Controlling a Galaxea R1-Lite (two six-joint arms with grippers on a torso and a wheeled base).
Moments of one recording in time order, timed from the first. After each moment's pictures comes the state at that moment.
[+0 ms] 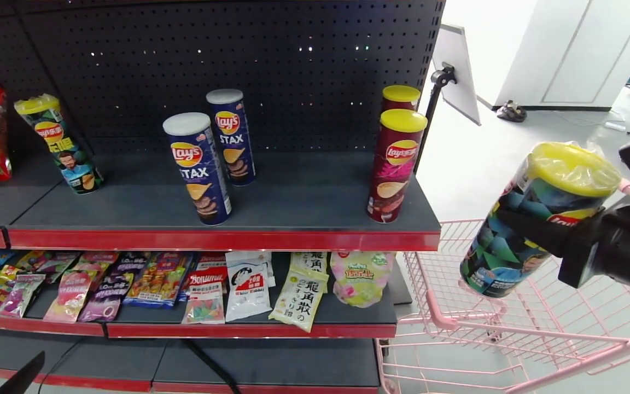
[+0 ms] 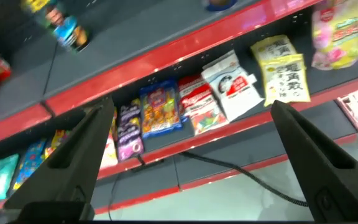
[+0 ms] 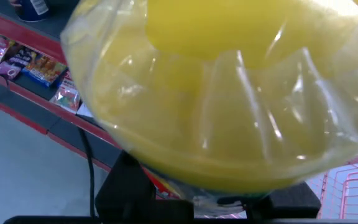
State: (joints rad) left arm -0.08 0.57 -0.31 -0.05 0.00 0.39; right arm 0.41 1.20 -0.58 -0.44 -0.01 -0.14
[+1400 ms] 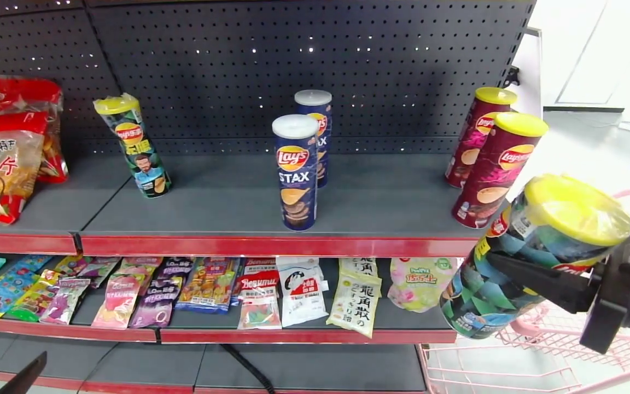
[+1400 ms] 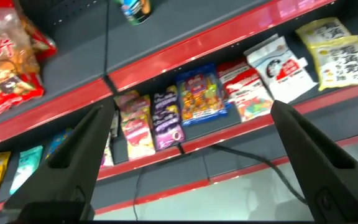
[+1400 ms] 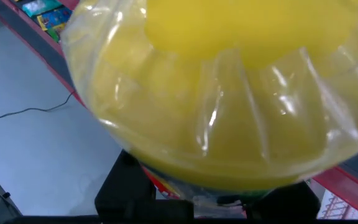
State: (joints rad) left arm -0.08 0.57 -0.31 -0.05 0.01 0.39; right arm 0.54 1.12 -0.50 -0.44 0.14 -0.15
